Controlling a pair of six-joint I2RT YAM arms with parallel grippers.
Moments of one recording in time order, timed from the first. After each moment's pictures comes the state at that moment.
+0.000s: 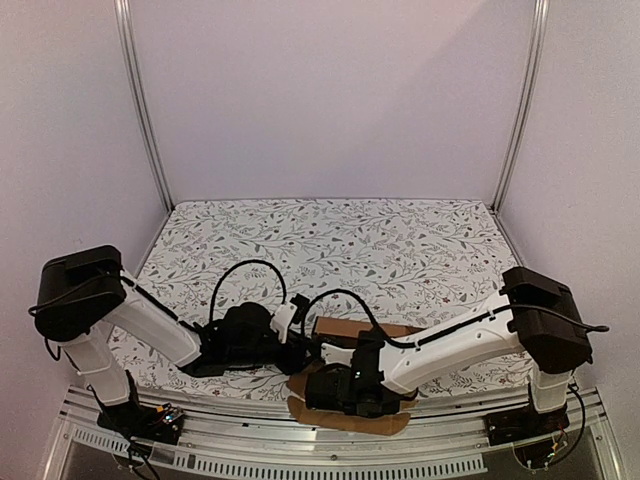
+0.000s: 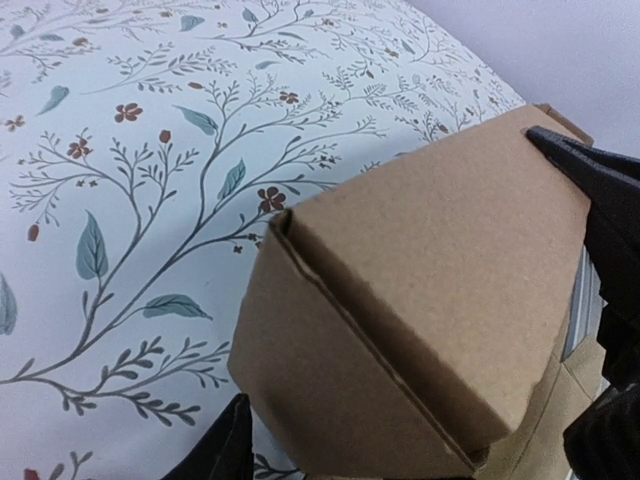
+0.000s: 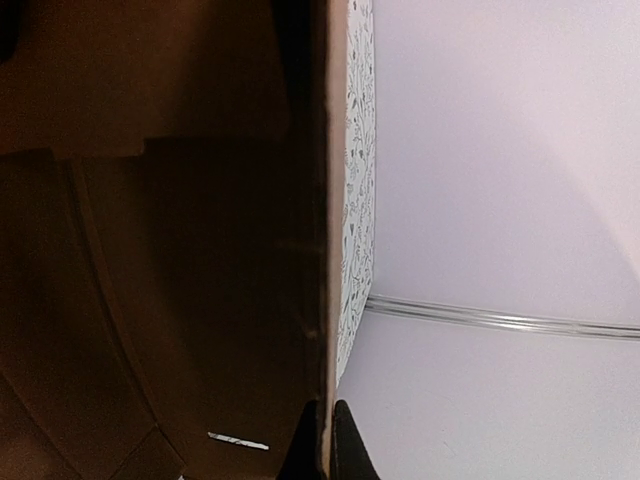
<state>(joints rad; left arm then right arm) -1.07 1.73 0.49 0.72 0.00 -0.45 1.47 2.02 1.25 -0.89 1.24 0.13</state>
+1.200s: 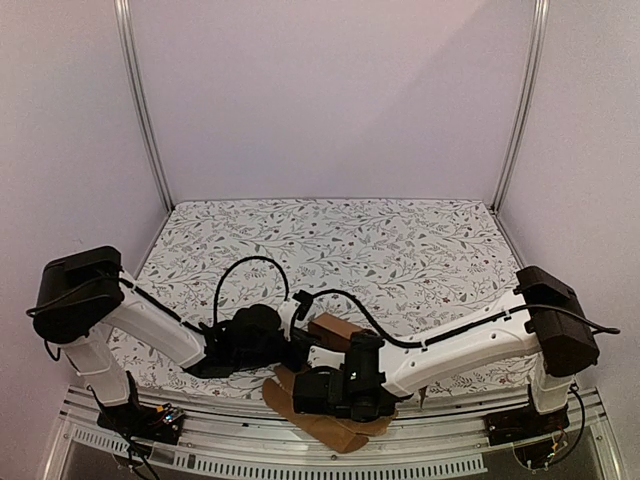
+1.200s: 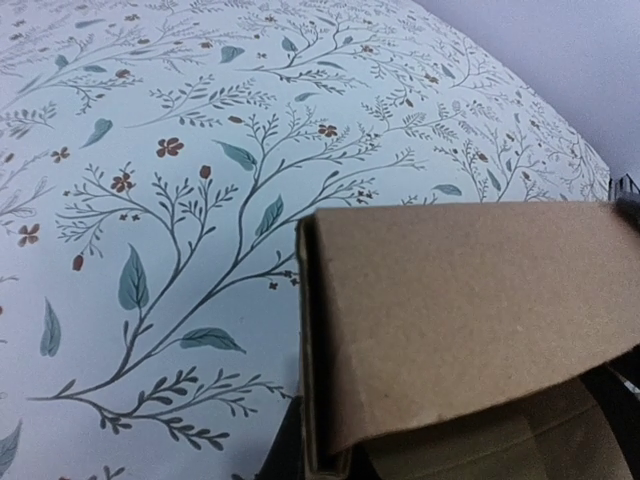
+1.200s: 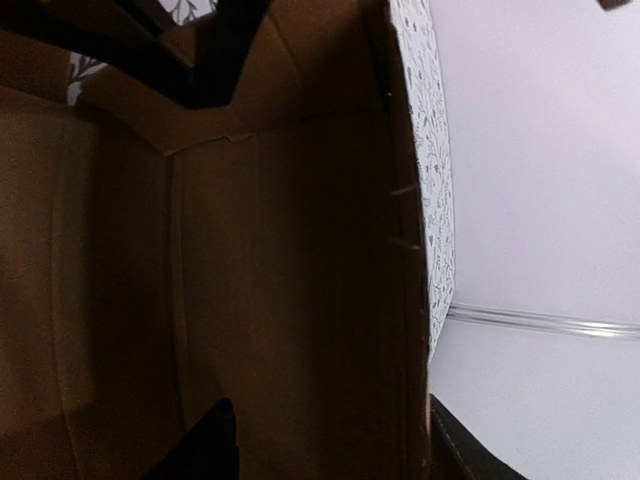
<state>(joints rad) -1.13 1.73 0.54 0.66 -0.18 -0.44 1.51 2.01 1.36 -0.97 1.07 0.24</state>
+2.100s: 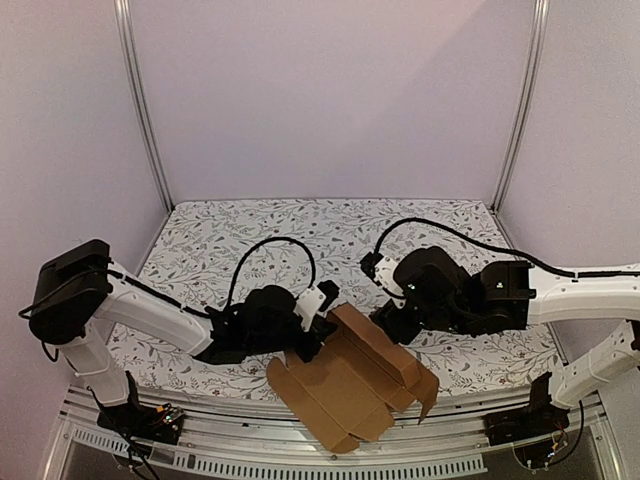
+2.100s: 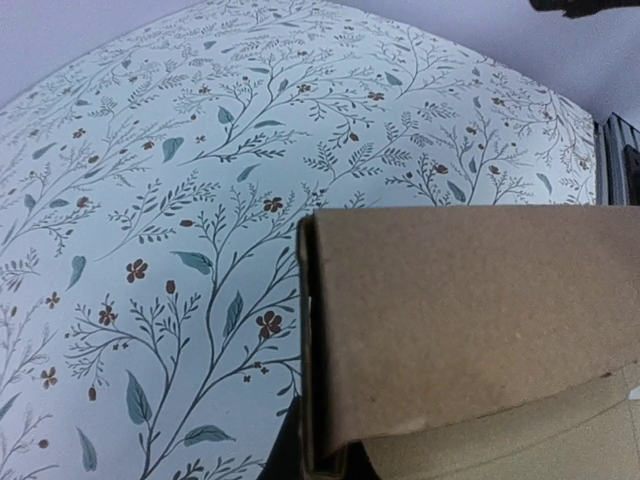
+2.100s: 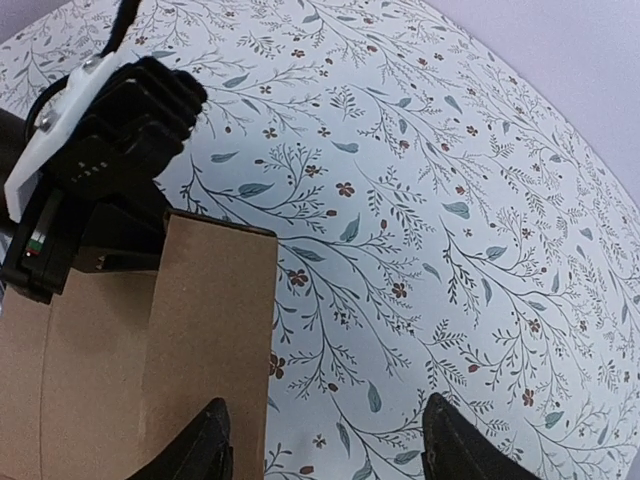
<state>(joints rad) -1.13 1.70 0.70 0.50 -0.15 -0.16 1.21 1.34 1.01 -0.51 0.46 0.20</state>
